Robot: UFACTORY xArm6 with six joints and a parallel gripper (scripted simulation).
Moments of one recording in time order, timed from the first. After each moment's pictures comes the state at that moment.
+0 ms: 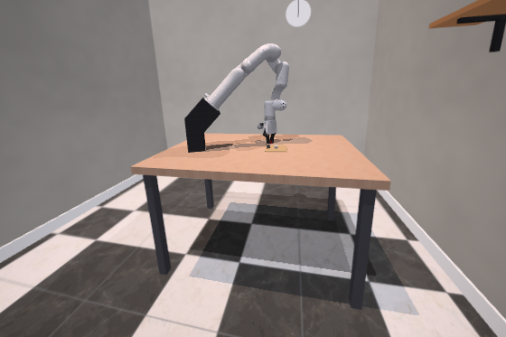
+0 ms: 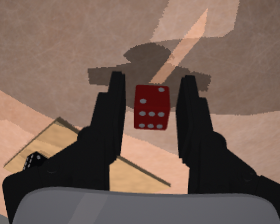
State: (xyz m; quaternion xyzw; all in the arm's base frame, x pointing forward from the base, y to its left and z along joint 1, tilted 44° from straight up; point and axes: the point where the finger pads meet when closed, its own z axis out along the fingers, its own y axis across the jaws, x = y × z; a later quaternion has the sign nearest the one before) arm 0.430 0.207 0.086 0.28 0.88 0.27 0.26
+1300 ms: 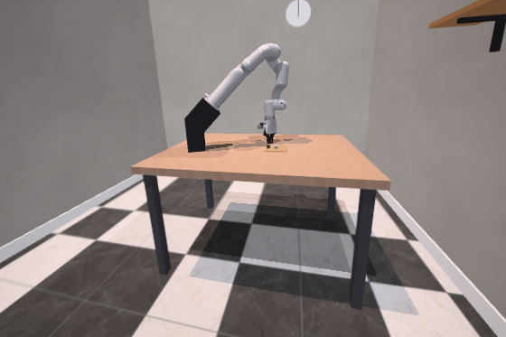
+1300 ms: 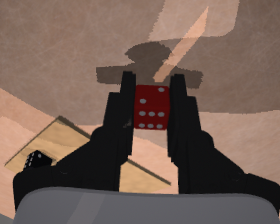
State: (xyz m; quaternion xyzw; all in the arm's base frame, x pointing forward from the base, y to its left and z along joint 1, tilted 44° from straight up) arm 0.429 0.206 0.087 0.28 0.88 0.27 0.26
